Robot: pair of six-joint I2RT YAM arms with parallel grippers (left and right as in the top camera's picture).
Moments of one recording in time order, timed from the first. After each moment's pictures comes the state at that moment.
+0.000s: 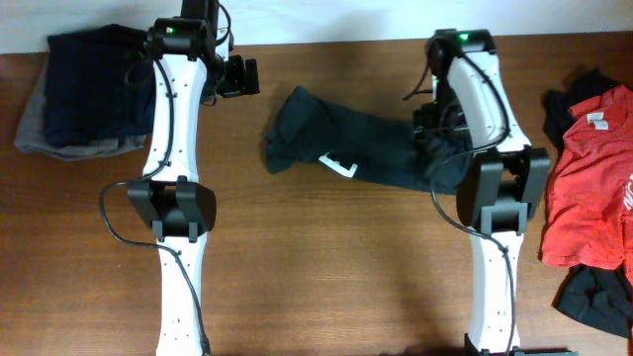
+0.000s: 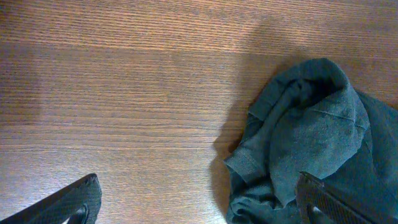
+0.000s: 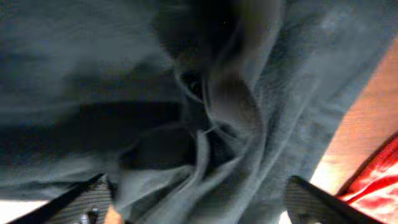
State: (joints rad) left arm -0.10 2.65 2.91 -1.51 0.12 -0.18; right arm 0.05 2.50 2.40 -1.61 0.19 0.10
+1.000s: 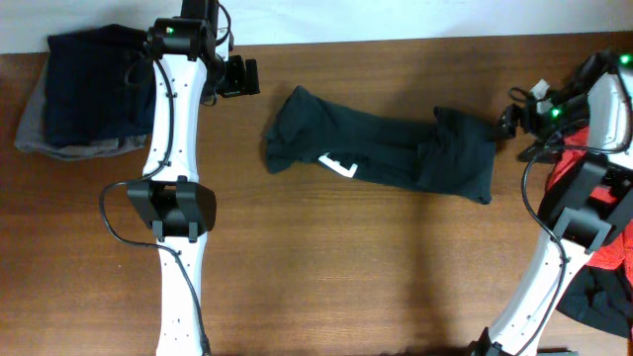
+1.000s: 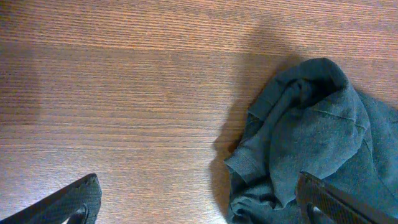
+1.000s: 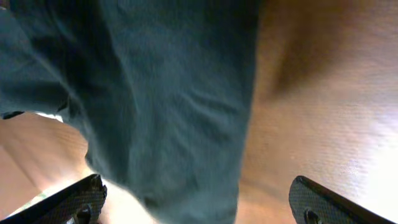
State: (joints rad) left arm -0.10 2.65 2.91 -1.51 0.12 -0.18; right arm -0.45 2.50 2.30 -1.60 -0.51 -0.27
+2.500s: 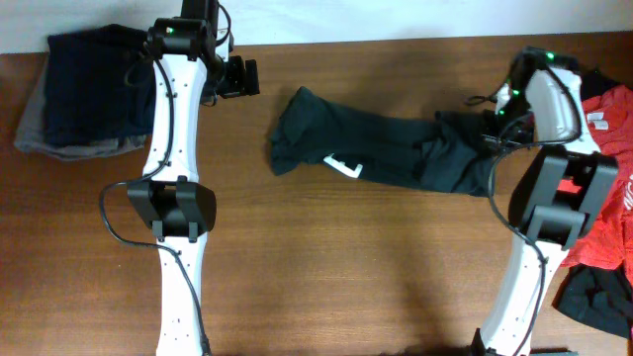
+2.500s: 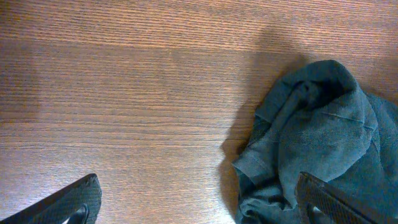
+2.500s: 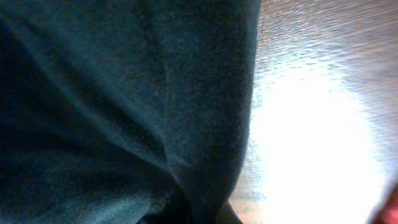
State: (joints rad) left arm -0.10 2.65 2.91 -1.52 0.12 -0.18; right arm -0.23 2.40 2.12 -1.39 -0.03 0.07
